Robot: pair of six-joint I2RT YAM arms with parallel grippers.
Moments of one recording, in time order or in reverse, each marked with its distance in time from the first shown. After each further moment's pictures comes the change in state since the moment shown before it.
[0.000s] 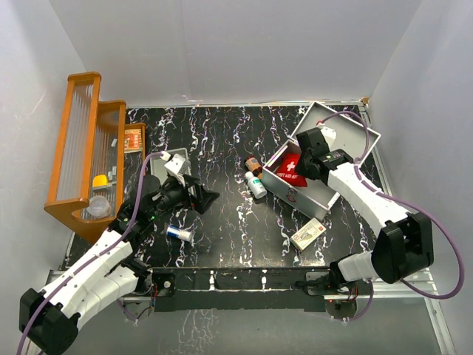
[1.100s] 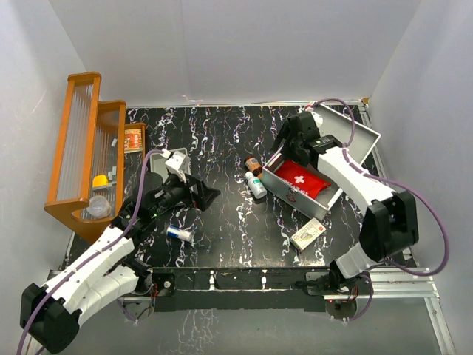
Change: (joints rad) left arm 0.000 0.049 0.015 -0.001 -0.015 -0.051; right arm 0.008 0.144 0.149 0.129 -0.151 0.044
